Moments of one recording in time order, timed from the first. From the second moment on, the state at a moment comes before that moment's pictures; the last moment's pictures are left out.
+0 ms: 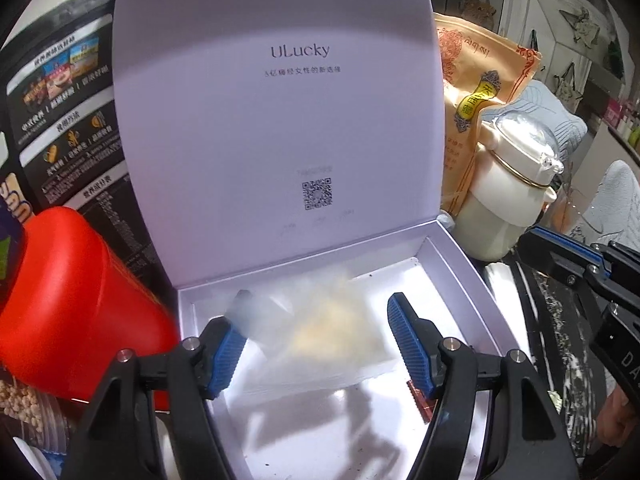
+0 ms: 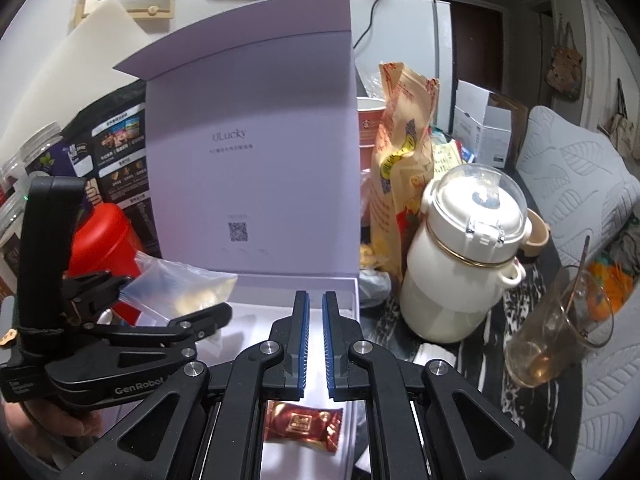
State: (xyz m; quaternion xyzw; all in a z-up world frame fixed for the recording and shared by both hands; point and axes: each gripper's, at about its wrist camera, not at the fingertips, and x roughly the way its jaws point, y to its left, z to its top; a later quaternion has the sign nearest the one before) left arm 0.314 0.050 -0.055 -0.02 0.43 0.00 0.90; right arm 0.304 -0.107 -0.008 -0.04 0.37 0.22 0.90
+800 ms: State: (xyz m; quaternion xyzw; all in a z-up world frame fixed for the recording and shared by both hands) left arm 0.289 0.043 -0.015 -0.03 0.41 -0.01 0.91; right arm 0.285 -0.120 0.022 -0.04 0.36 0.18 0.91
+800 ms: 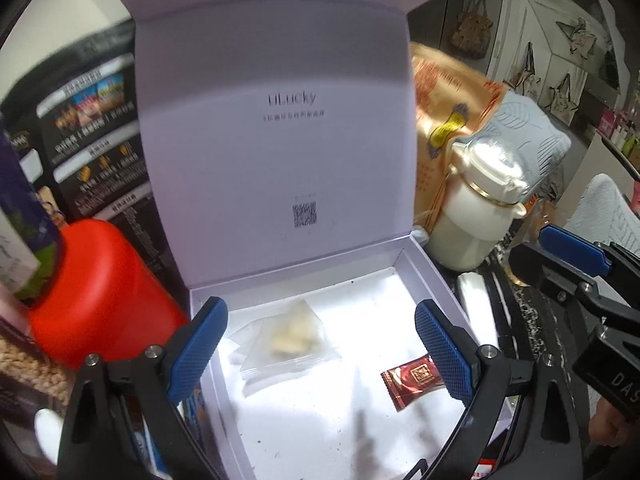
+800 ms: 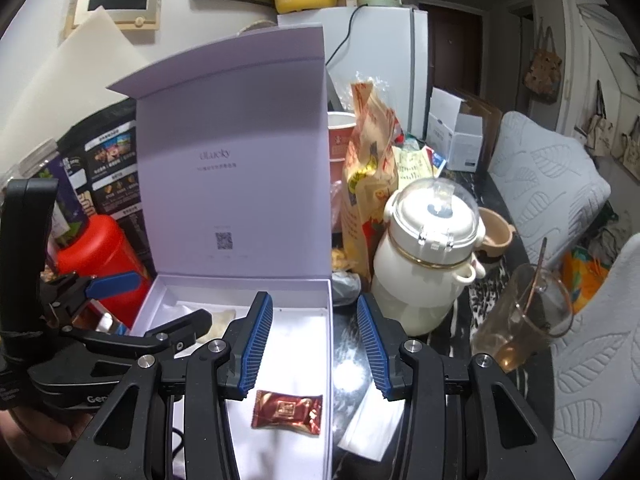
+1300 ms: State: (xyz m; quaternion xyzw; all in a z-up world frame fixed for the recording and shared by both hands) left arm 0.235 0.039 0.047 -0.02 0.36 -0.01 0.93; right arm 0.230 -0.131 0.082 -0.05 0.30 0.18 0.94
